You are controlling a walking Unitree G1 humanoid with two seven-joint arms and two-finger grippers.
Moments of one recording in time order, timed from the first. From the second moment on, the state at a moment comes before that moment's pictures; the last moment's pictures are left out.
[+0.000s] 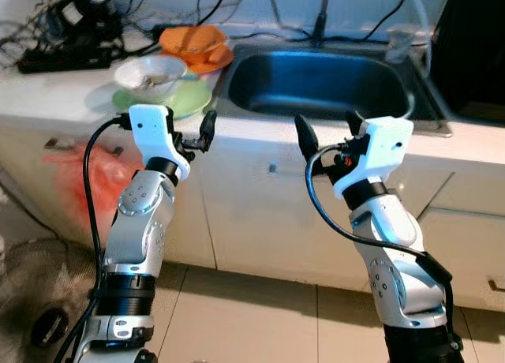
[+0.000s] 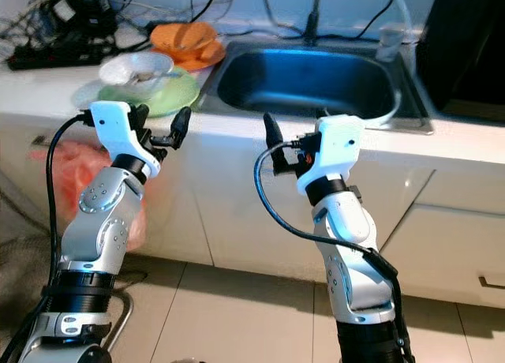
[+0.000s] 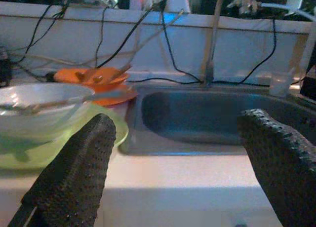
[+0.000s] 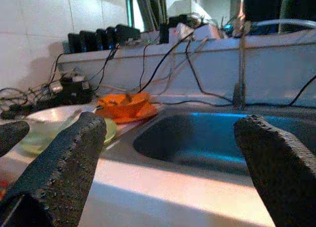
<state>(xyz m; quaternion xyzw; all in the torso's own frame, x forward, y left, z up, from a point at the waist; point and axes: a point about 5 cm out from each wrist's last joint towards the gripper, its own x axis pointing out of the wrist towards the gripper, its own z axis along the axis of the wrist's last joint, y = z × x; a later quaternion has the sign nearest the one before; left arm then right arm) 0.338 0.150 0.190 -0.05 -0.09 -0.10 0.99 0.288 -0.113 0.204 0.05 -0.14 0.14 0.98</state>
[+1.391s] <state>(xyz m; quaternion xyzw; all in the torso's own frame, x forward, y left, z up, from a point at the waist) 0.339 0.138 0.213 -0.06 -0.14 -0.11 0.98 0.289 -0.118 0.217 0.04 -0.17 0.13 0.97</state>
